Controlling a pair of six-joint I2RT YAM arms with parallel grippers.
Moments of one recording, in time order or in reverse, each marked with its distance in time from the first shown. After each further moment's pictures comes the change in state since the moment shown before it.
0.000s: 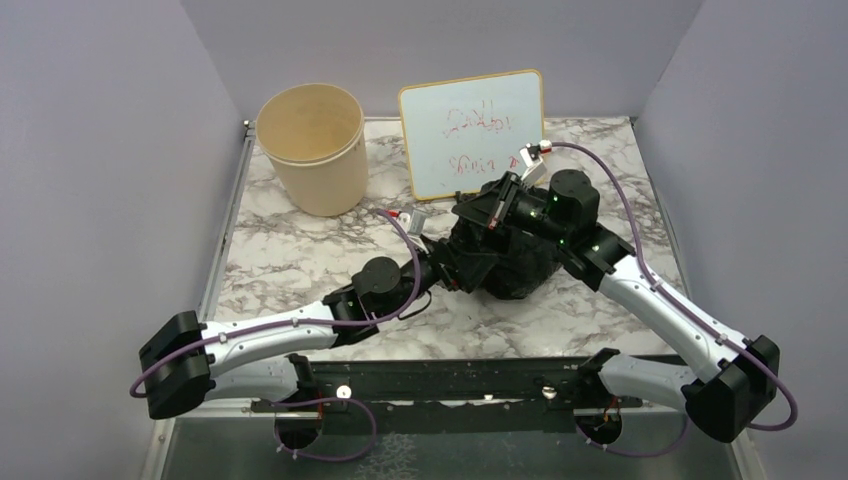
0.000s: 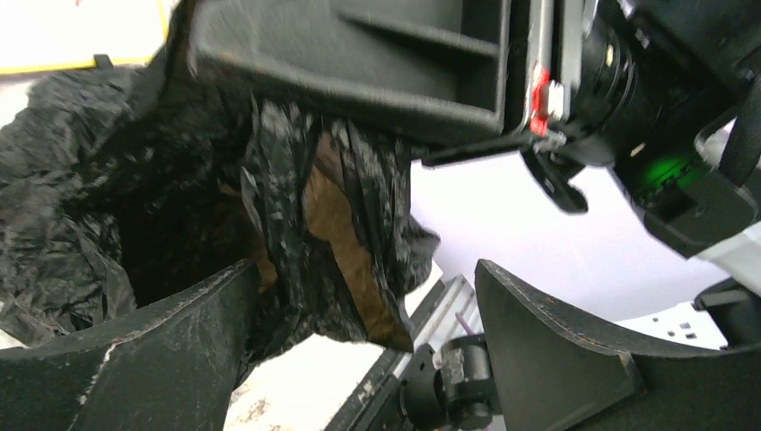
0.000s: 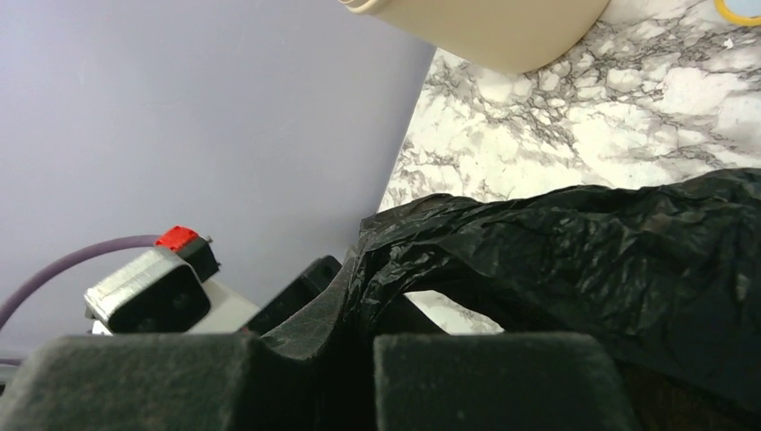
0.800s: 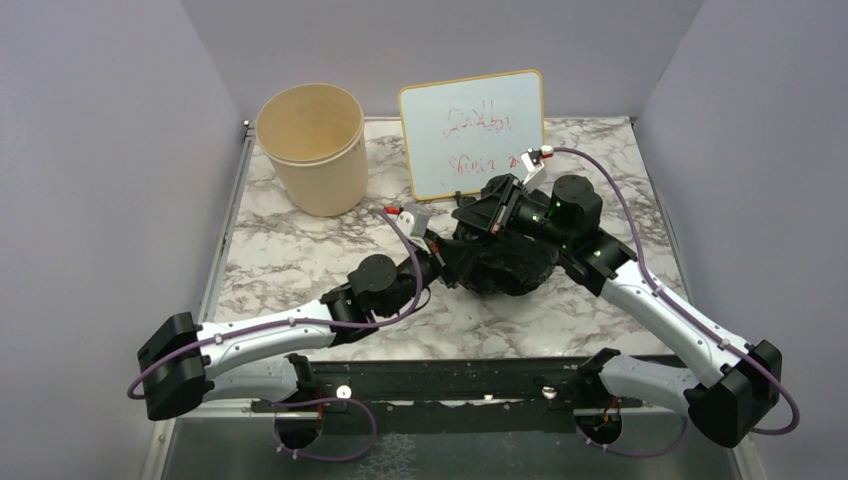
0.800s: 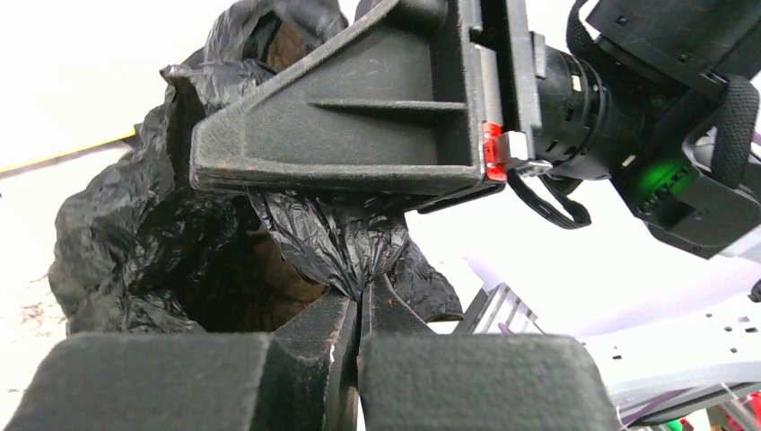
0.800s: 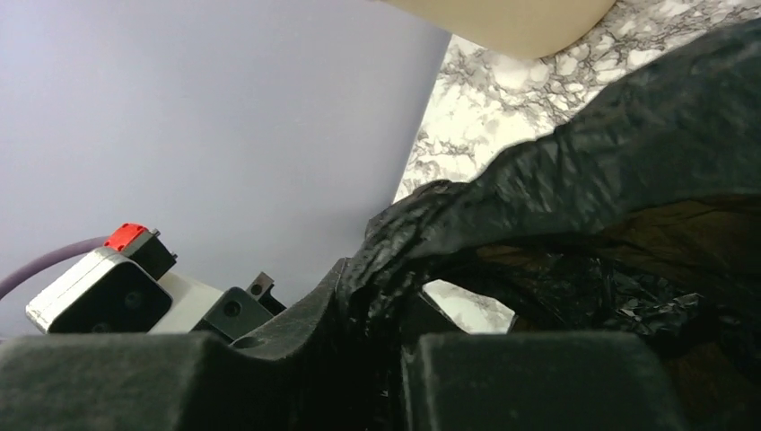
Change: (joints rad) left arm 0.000 0.002 0.033 0.011 -0.016 0.172; right arm 0.000 -0.034 -0.055 0.039 -0.024 0.060
